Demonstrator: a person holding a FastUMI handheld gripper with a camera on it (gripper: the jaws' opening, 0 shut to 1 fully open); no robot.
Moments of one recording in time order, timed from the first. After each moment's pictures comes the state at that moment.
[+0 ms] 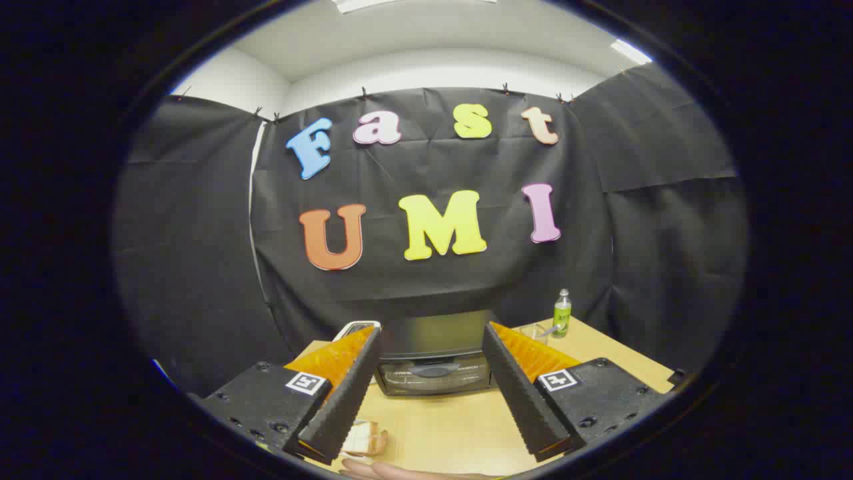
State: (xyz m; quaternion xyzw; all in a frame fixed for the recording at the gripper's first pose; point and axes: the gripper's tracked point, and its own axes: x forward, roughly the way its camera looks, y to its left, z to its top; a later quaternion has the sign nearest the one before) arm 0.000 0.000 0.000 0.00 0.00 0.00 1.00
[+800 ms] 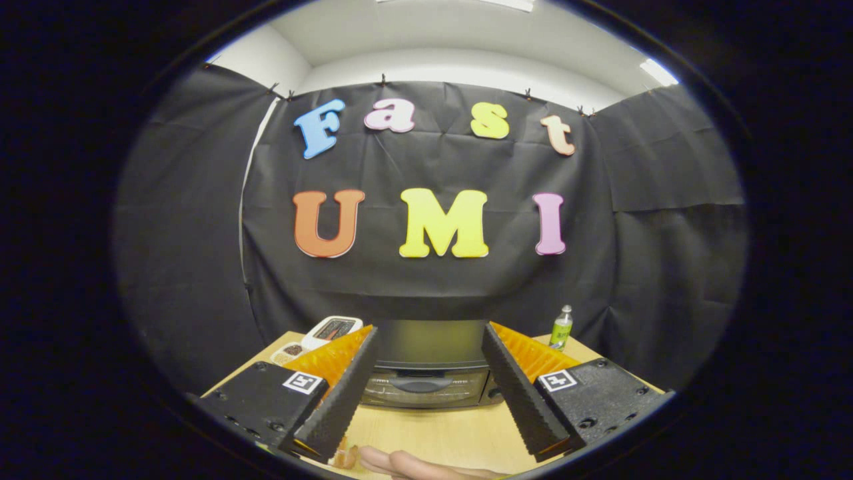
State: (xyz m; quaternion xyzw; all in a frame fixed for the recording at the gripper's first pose) arm 0.097 0.004 -0.045 -0.07 0.01 -0.01 1.00
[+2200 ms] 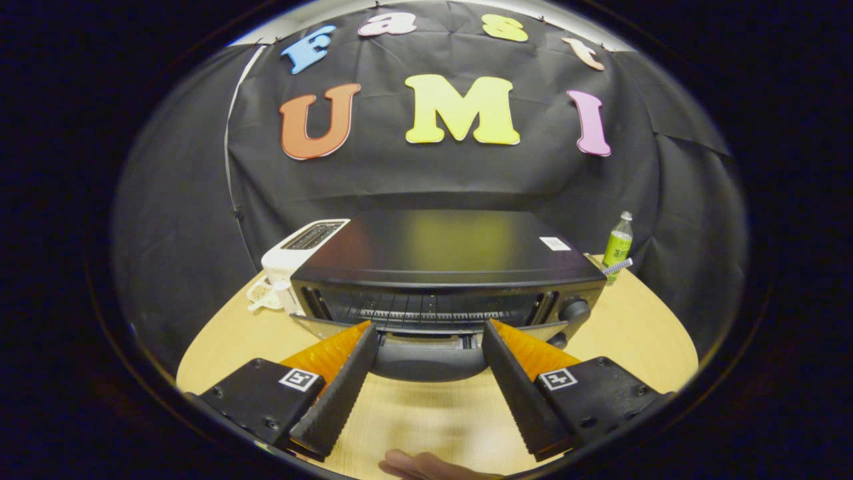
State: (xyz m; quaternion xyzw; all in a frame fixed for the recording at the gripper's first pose) arm 0.202 -0.017 -0.220 -0.04 0.20 0.02 0.98
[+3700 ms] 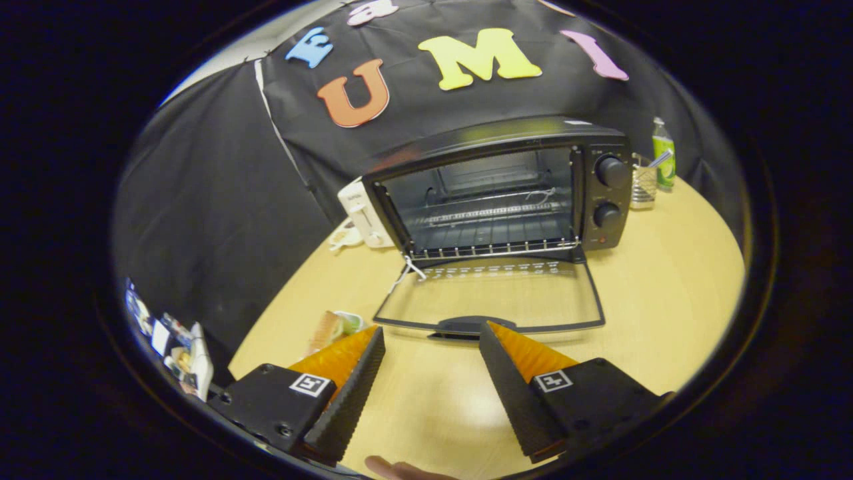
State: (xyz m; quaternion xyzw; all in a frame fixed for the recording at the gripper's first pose) arm 0.088 0.003 -0.299 0.08 0.33 0.20 0.92
